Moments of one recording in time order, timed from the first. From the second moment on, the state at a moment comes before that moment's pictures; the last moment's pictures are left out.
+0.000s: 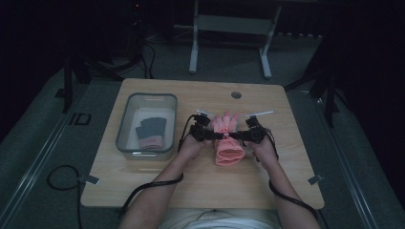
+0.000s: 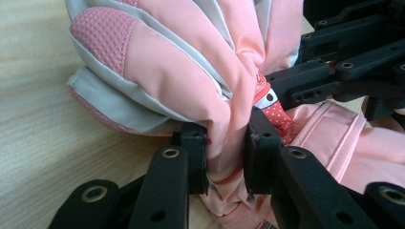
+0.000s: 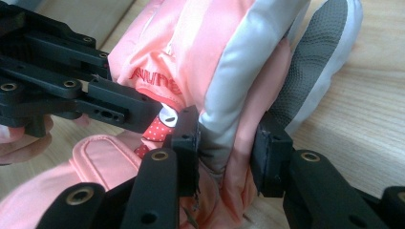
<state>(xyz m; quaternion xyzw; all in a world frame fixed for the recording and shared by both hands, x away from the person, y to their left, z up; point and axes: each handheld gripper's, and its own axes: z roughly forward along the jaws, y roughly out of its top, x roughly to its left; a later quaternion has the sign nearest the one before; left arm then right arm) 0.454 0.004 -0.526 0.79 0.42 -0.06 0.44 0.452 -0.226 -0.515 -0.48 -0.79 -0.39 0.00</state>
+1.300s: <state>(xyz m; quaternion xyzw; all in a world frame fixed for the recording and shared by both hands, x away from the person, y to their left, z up) 0.420 0.117 -0.401 0.78 0.44 0.07 0.43 0.449 -0.111 -0.406 -0.38 -0.81 -0.45 -0.03</state>
